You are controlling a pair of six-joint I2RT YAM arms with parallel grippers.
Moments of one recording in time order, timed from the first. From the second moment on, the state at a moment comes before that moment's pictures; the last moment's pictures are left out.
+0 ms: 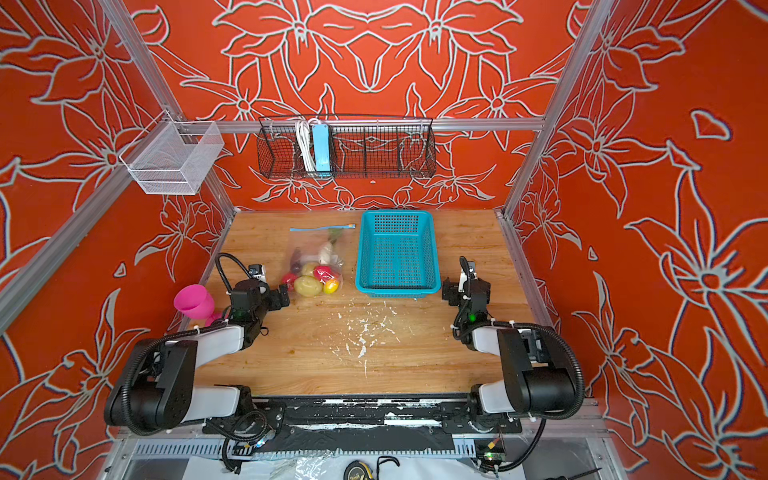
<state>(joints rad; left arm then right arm) 0.02 1.35 0.36 0.44 -0.12 -0.12 0.06 1.42 0.32 0.71 0.20 0.00</state>
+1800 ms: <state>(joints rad) 0.02 1.35 0.37 0.47 -0.02 -0.06 0.06 1.41 0.31 0.72 0.09 -0.04</state>
